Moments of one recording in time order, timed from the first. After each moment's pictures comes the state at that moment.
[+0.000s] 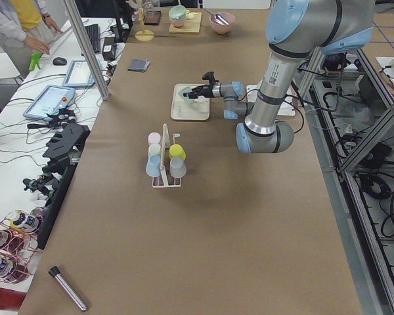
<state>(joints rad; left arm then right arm) -0.19 -2.25 -1.22 -2.75 -0.61 -0.52 1.49 -1.67 1.83 -1.80 2.33 -0.04</state>
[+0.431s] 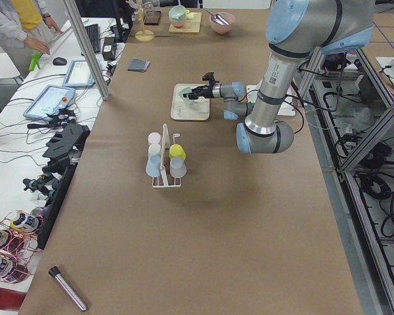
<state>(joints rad) -0.19 -2.25 -1.22 -2.75 -0.61 -0.53 1.49 -1.67 1.83 -1.80 2.33 -0.04</state>
